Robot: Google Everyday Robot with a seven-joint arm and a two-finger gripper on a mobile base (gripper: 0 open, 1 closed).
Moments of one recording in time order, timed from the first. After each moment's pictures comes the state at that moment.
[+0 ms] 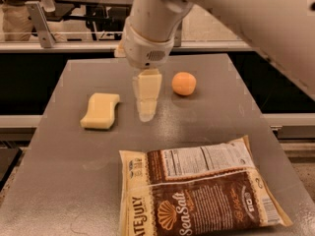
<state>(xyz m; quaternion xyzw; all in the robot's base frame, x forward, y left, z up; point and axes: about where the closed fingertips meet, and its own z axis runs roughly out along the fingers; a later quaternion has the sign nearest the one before) 0.521 0.048 0.932 -0.82 0.54 0.02 0.18</state>
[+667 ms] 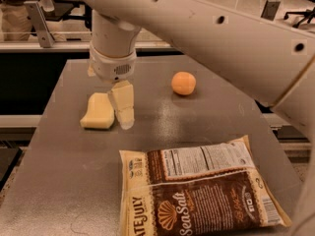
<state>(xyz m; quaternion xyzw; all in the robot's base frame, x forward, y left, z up) 0.530 0.108 0.885 -0.88 0.46 0.02 0.13</state>
